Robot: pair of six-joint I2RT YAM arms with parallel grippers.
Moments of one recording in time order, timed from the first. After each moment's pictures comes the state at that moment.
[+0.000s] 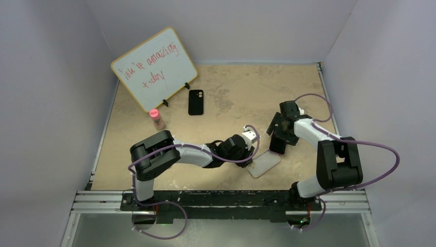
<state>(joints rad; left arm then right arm) -1.13 1.88 0.94 0.31 0.01 -0.41 0.14 1.49 0.80 -0.49 0.17 0.62</state>
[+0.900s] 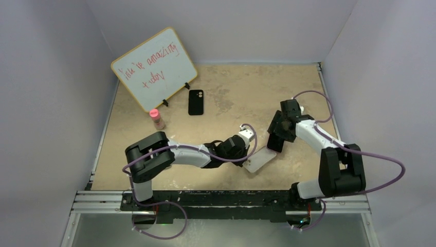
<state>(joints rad) -1.14 1.85 0.94 0.23 -0.08 -0.46 0.15 1.44 0.81 -0.50 0.13 0.59</state>
